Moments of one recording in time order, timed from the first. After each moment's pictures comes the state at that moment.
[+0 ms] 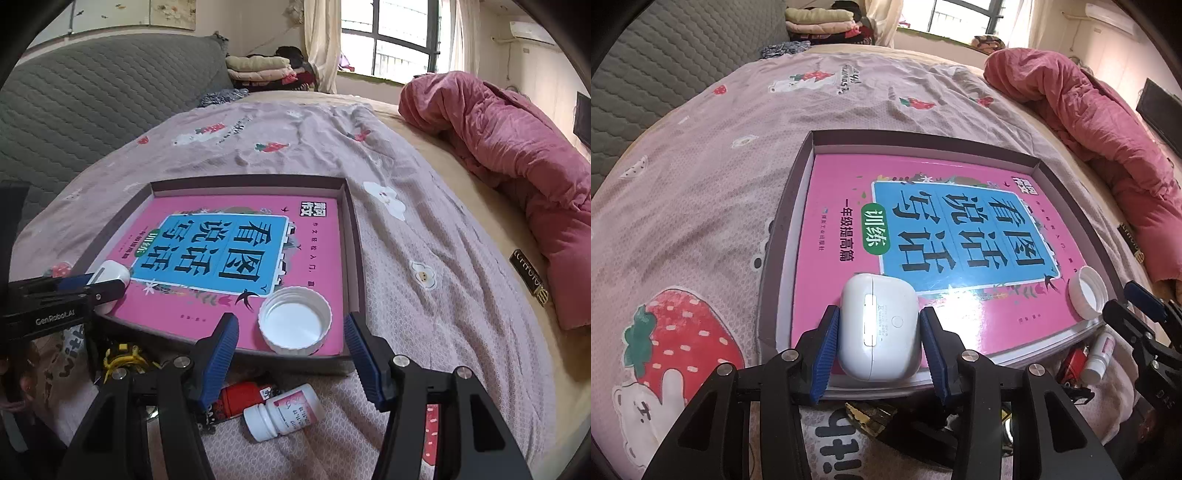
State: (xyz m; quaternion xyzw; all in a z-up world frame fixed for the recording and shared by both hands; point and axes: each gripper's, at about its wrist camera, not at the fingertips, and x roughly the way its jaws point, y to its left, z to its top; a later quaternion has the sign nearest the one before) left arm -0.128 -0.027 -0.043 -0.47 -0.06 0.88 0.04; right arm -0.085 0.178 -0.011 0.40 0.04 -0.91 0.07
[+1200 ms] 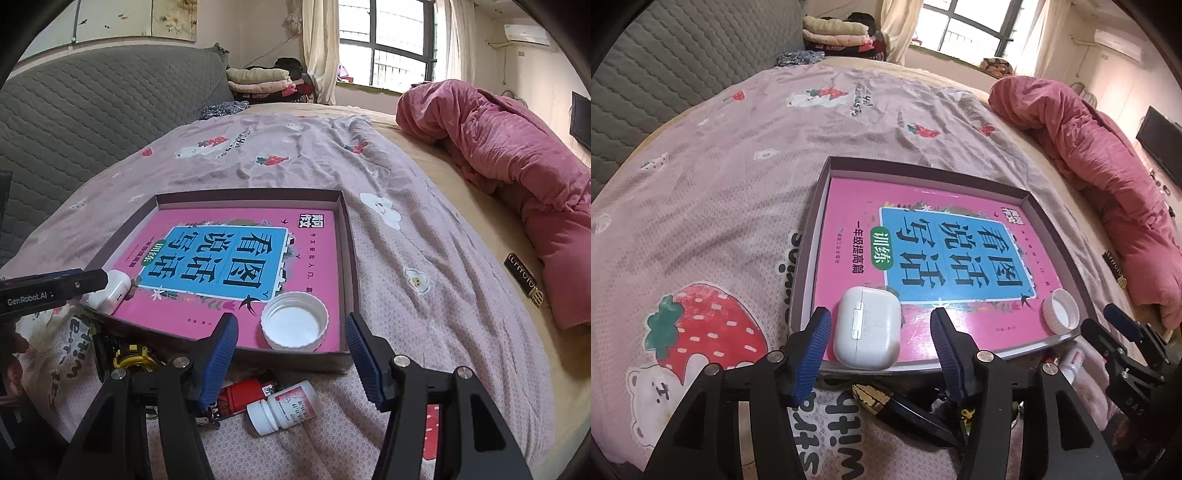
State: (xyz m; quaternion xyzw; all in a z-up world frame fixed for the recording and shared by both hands) left arm -0.106 -0.043 -0.010 -0.44 -0.10 0.89 0.03; right arm -0.076 0.179 -0.003 0.38 0.03 -0.92 0.07
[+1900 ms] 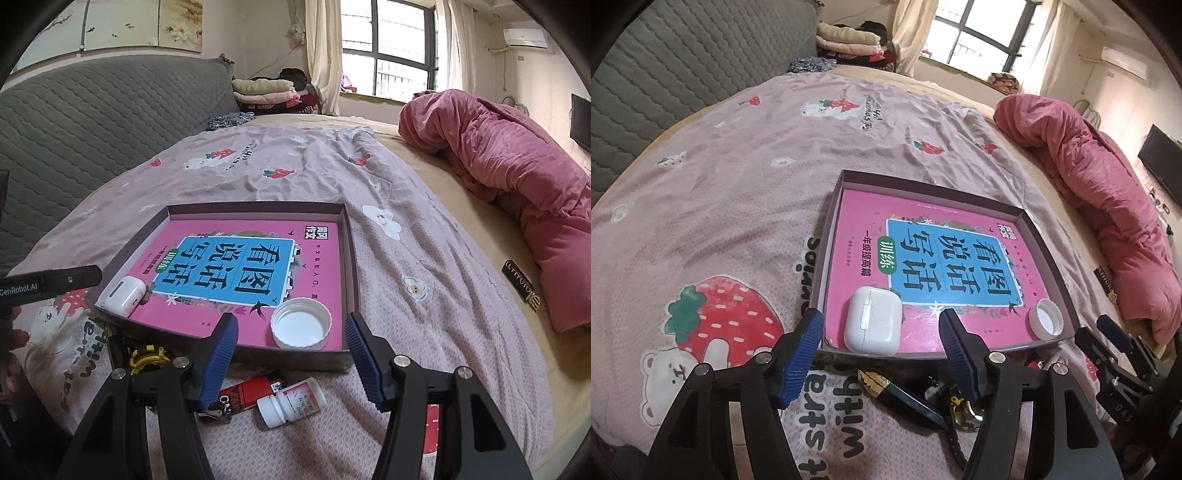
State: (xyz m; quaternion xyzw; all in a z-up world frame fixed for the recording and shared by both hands) left arm -0.085 -0.055 0.011 -0.43 -0.13 0.89 0.02; right arm -0.060 0.181 0.011 0.36 0.03 -0.93 0.08
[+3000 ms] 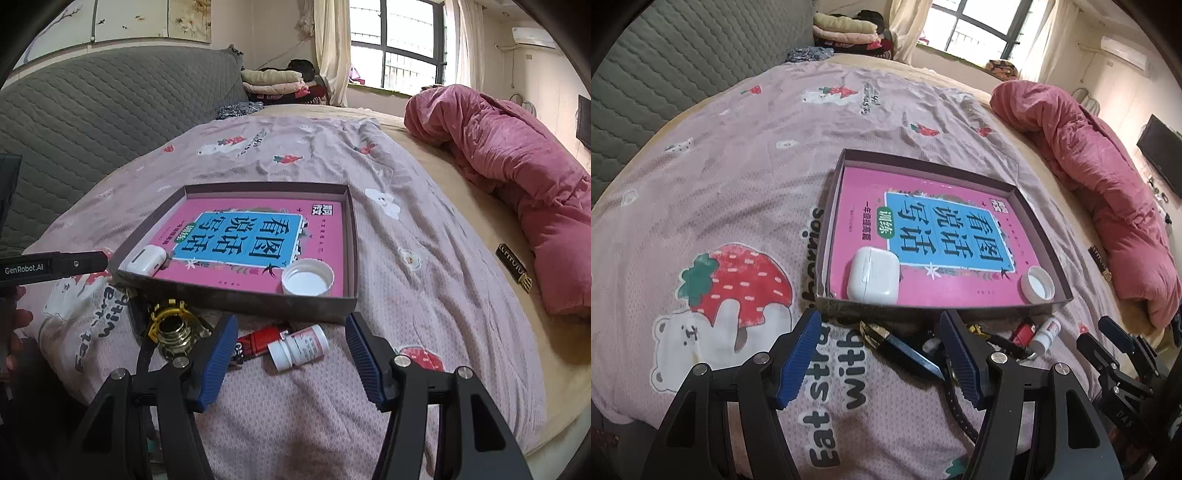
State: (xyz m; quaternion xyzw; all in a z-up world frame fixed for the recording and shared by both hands) left arm -0.051 -0.053 0.014 -0.45 -0.12 0.88 0.03; right arm -0.017 0.181 0.014 0.38 0.04 -0.92 0.10
